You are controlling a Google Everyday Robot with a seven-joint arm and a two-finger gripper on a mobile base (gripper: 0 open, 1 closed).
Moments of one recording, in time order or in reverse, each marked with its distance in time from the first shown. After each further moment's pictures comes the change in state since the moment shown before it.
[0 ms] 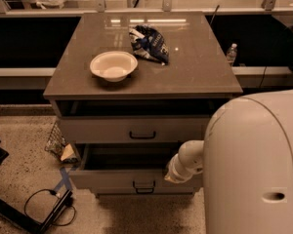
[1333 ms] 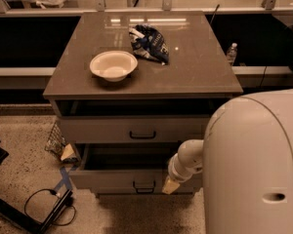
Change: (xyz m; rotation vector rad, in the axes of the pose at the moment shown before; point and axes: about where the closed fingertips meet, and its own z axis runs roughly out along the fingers) arm -0.002 0.002 -0.002 -0.007 0.001 -0.002
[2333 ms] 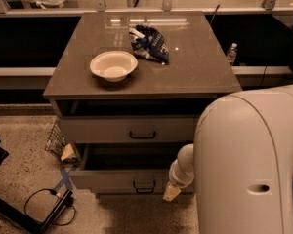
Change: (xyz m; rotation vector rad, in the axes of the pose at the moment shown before) arm 0.015 0.021 0.010 -0.045 0.038 0.045
